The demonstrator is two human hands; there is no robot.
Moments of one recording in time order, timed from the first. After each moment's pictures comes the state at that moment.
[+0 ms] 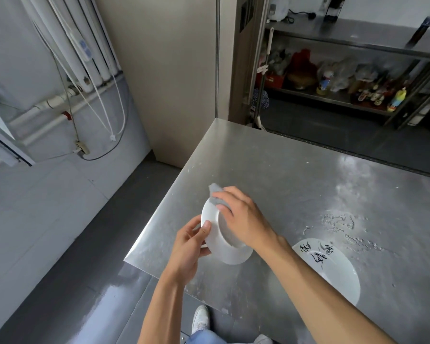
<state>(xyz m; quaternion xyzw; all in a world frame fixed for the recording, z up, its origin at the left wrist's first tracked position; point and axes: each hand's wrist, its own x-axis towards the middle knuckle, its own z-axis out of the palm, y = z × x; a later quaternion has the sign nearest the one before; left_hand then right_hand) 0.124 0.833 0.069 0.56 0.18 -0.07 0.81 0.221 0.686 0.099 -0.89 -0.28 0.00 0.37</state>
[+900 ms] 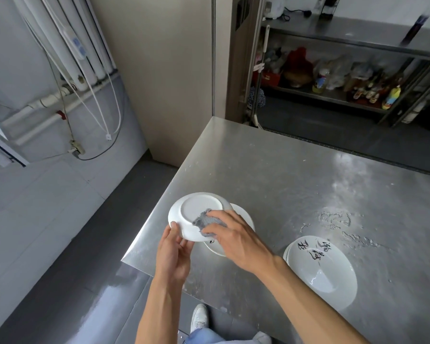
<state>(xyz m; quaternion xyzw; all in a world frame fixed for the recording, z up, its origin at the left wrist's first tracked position) 0.123 0.849 0.043 0.31 0.34 0.07 0.88 0.186 0.675 0.066 -0.87 -0.42 0.00 0.27</state>
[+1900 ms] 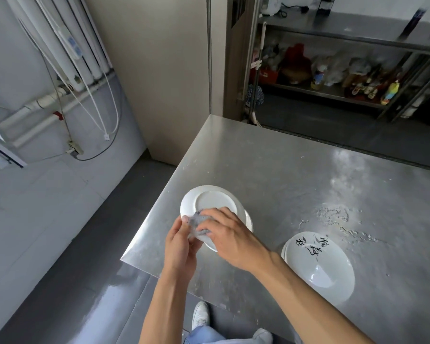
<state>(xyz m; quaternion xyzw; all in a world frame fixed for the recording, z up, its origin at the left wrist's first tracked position) 0.124 0.827 0.064 0.45 0.28 0.02 0.85 0.178 0.682 0.084 -0.86 -0.42 0.01 0.29</state>
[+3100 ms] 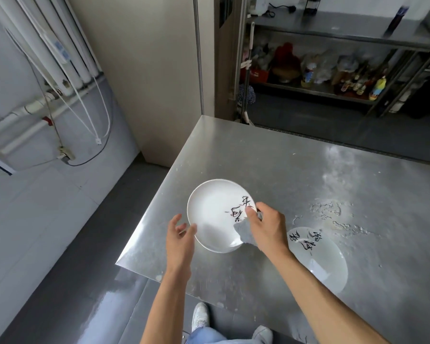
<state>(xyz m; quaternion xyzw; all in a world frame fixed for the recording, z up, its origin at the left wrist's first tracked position) 0.131 0.815 0.046 0.61 0.37 0.03 0.70 0.195 0.622 0.068 -0.90 0.03 -0.02 0.43</state>
